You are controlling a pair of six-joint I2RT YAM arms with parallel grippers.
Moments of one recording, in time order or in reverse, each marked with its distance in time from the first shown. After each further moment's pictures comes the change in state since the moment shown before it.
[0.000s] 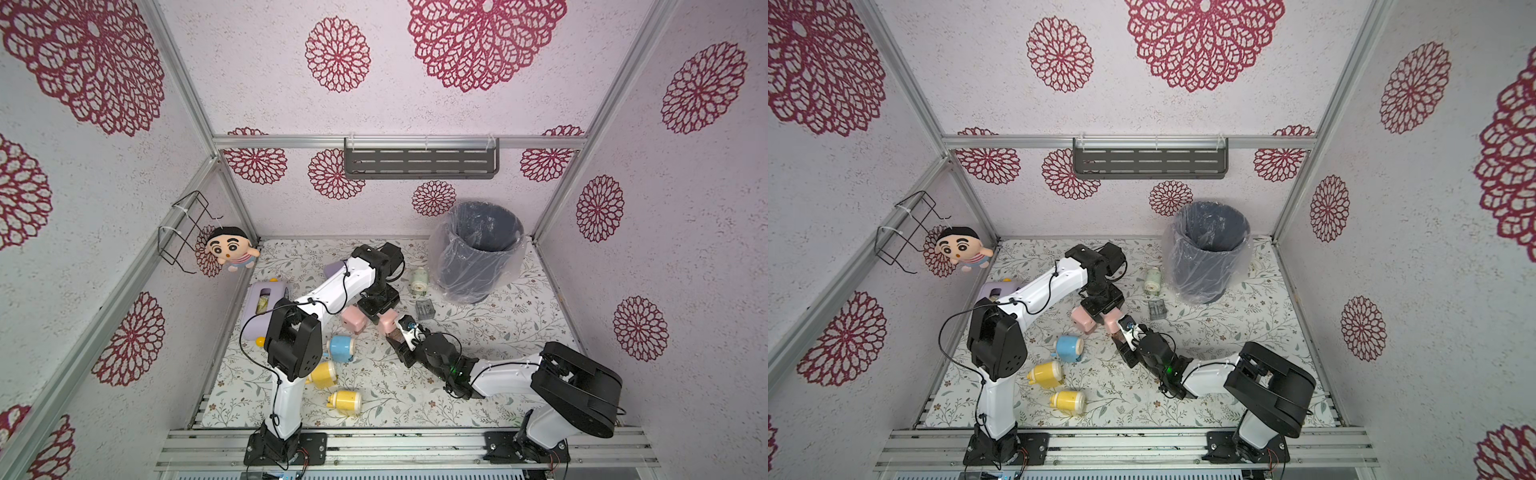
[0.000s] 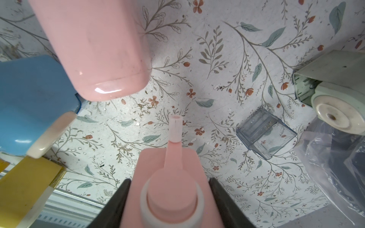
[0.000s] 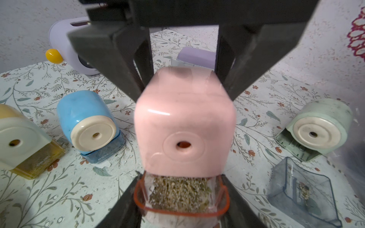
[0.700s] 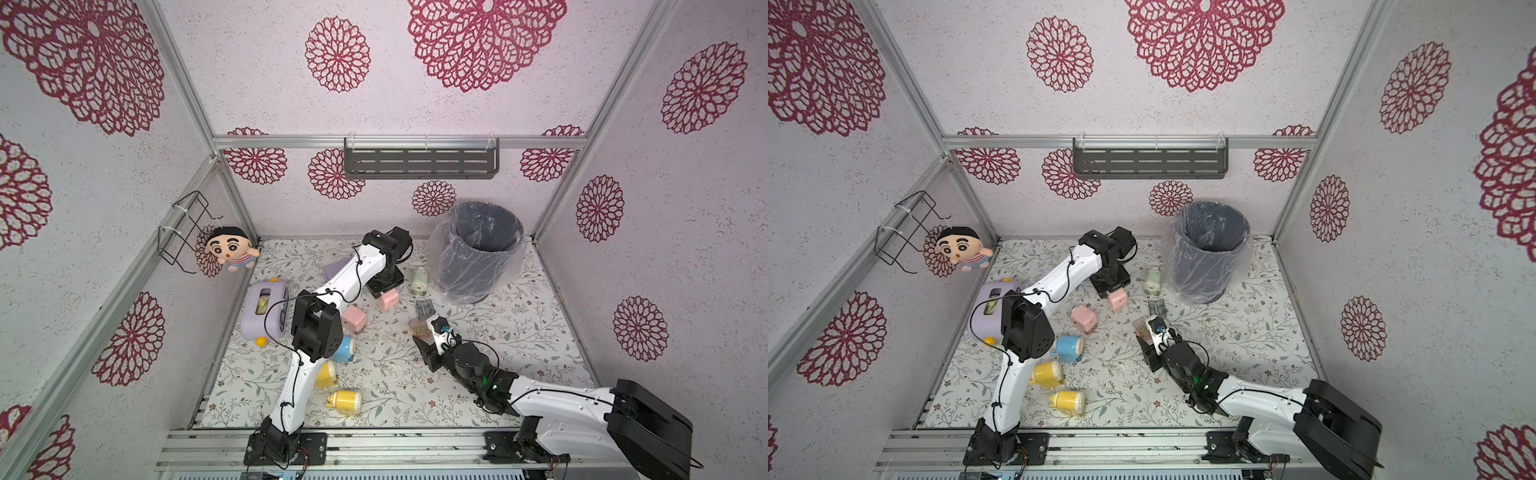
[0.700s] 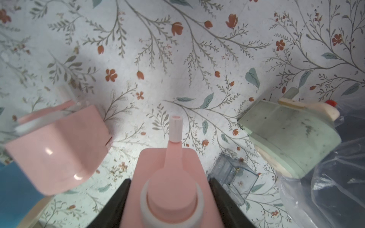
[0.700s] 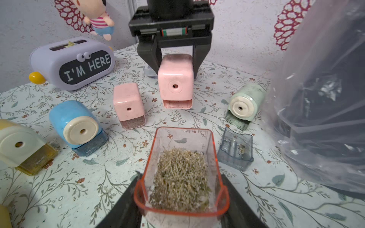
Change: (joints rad) left arm 0.025 0.314 0.453 -0.058 -0.226 0.248; right arm -0.026 -0.436 -0.198 -0.205 0.135 0.084
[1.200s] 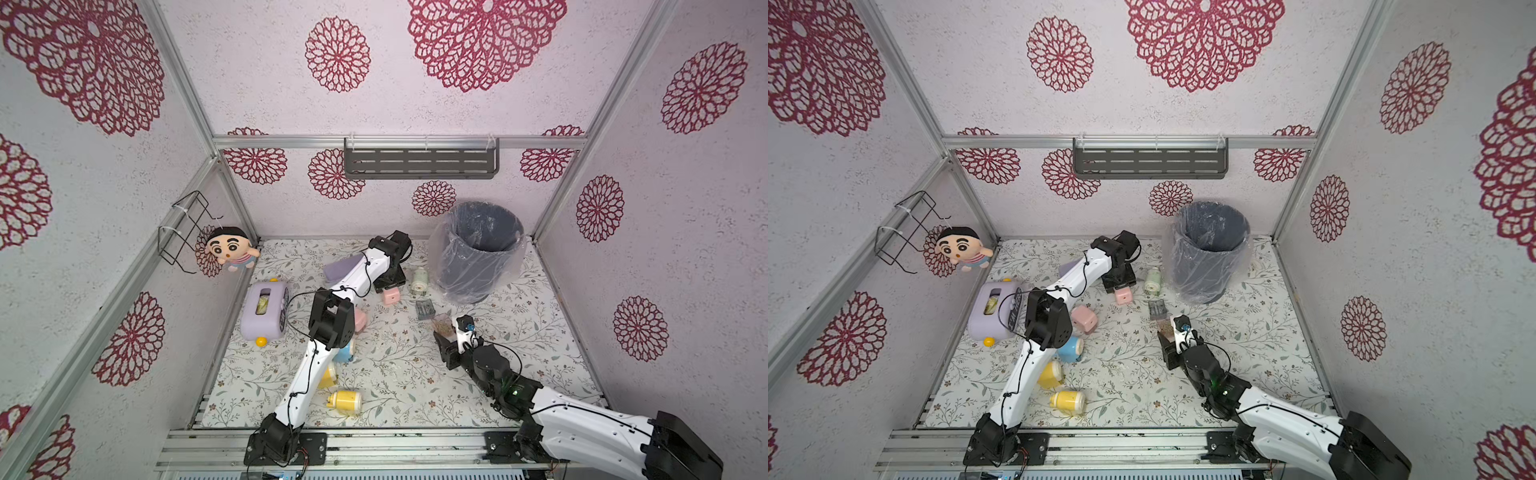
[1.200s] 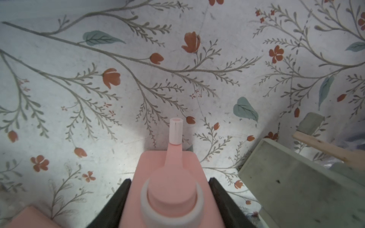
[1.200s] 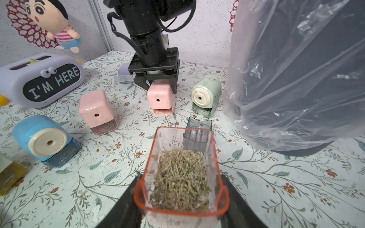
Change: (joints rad) left arm 0.042 0.263 0.225 0.099 0.040 0.241; right arm -0.085 -0.214 -0.065 -0.152 0.043 0.070
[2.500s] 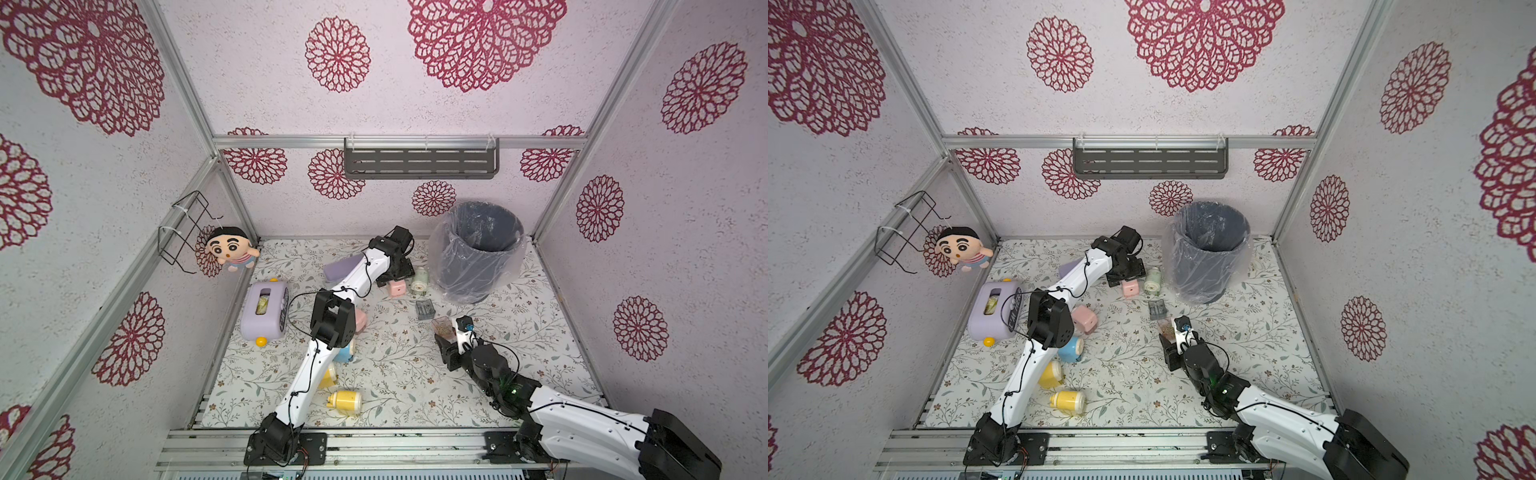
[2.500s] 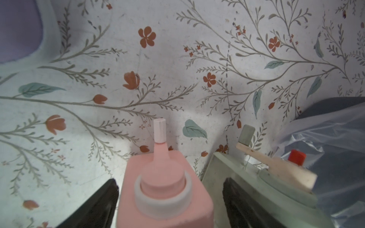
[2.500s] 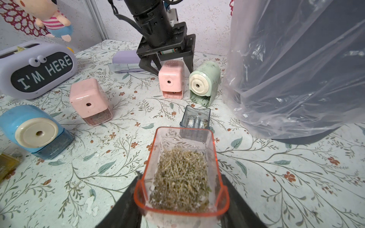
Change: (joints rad) left arm -0.003 0.021 0.024 0.148 0.045 0.105; right arm -0.023 0.032 -0.006 -0.019 -0.031 0.018
